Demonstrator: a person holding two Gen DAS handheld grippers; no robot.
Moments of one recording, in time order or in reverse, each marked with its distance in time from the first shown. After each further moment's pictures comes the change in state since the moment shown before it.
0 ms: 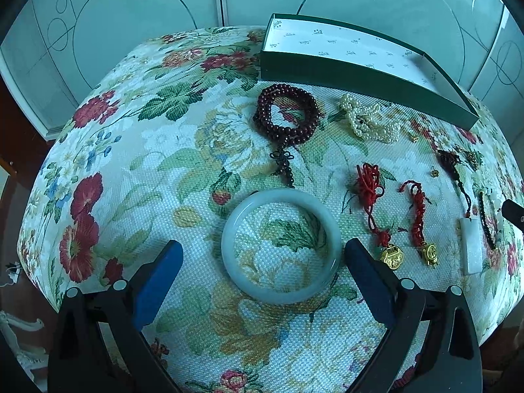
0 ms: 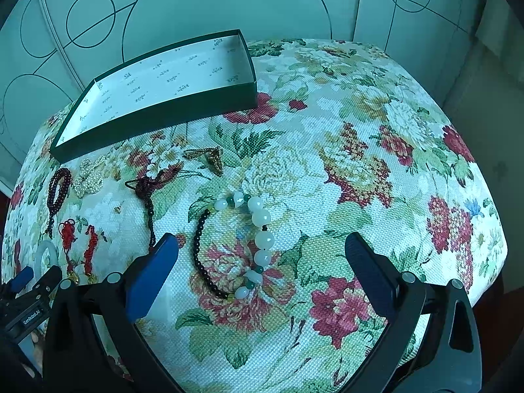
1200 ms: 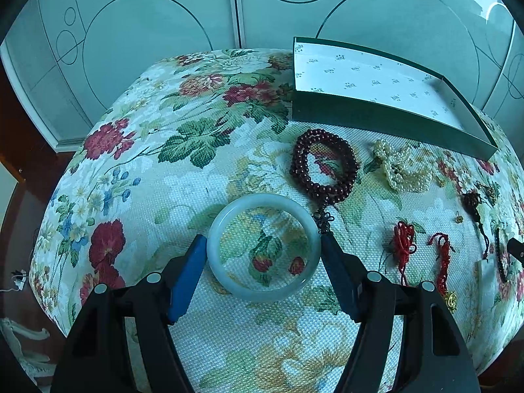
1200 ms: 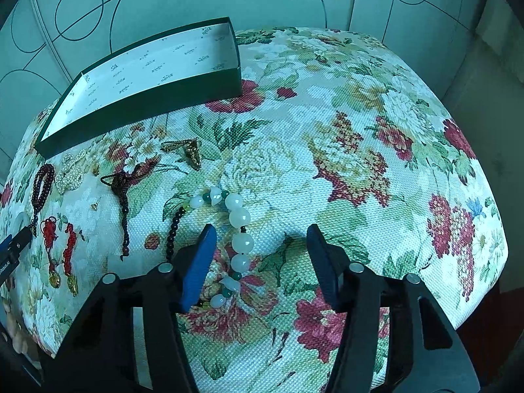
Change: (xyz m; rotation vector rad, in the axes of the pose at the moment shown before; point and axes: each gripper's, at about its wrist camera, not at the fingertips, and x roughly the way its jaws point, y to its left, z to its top) left arm 0.011 0.024 0.039 -0.006 -0.070 0.043; right arm 0.020 -0.008 0.000 -0.010 0.037 -0.027
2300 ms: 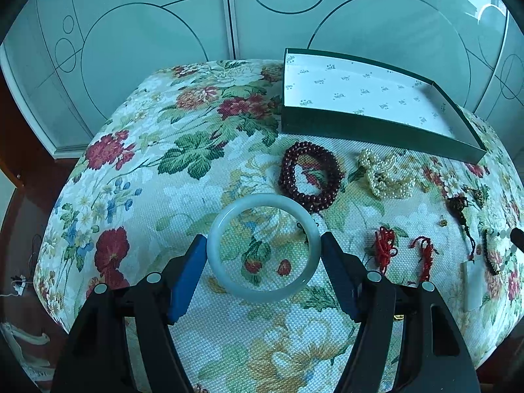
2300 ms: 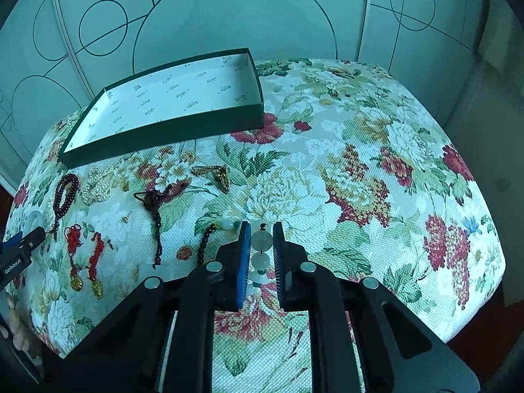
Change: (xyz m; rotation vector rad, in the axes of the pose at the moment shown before) left arm -0.022 -0.008 0.002 0.016 -0.035 -0.008; right arm -0.033 0.010 0.002 -0.022 -0.122 0.044
